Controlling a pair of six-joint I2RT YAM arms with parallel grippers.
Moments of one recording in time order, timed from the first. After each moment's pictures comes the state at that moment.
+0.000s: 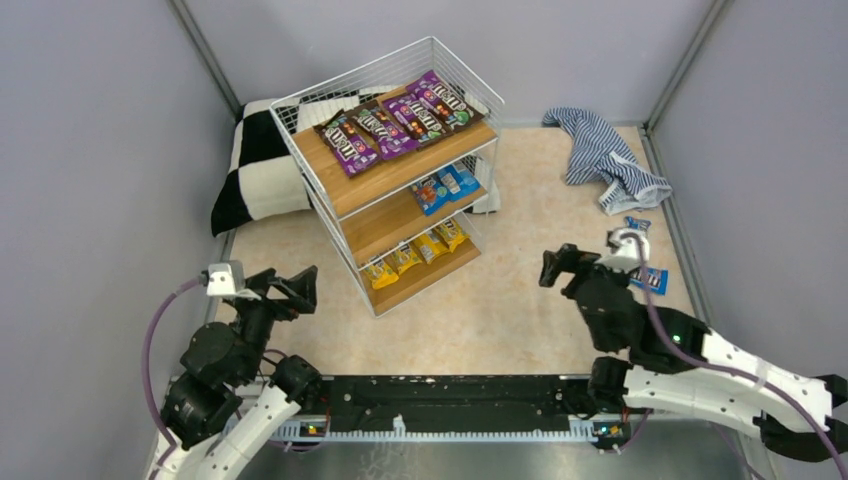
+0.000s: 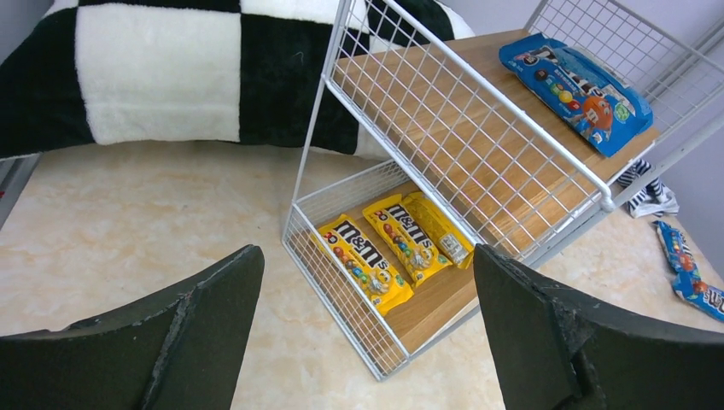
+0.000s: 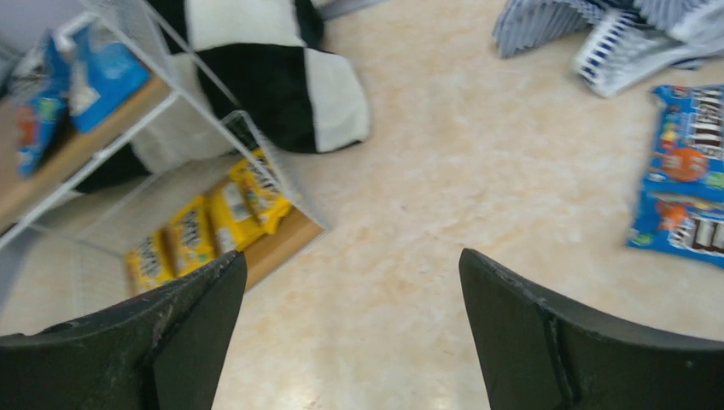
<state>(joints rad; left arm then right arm) -0.62 0.07 0.74 -0.68 -0.48 -0.34 1.17 0.47 0.74 -0.69 1.09 0.69</state>
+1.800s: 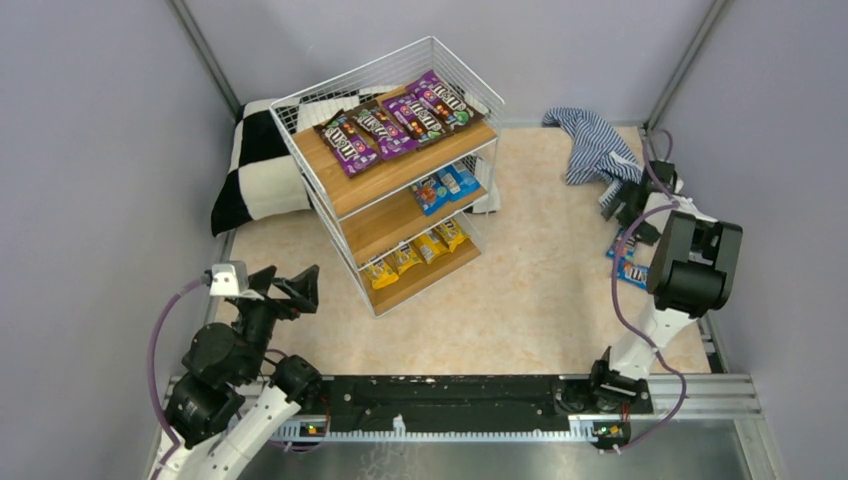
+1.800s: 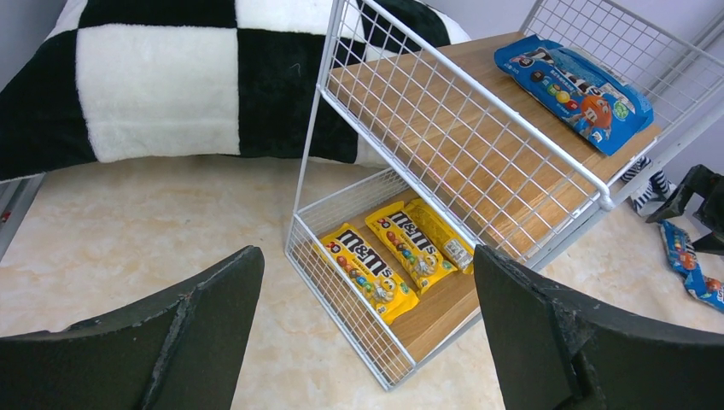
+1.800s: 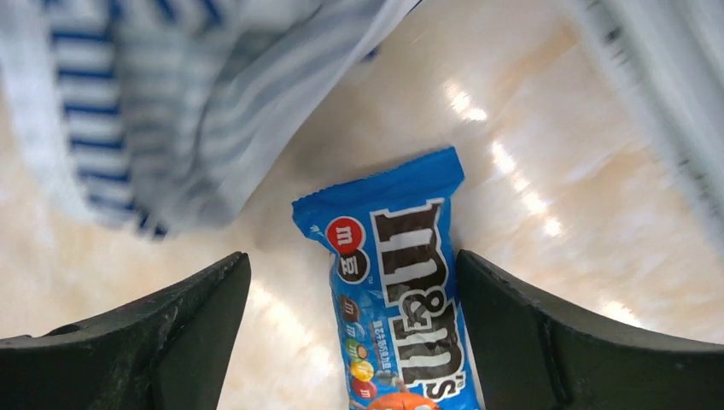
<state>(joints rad) -0.62 0.06 0.71 -0.64 -0.47 -0.30 -0.32 1.87 1.18 -0.31 0.13 0.37</state>
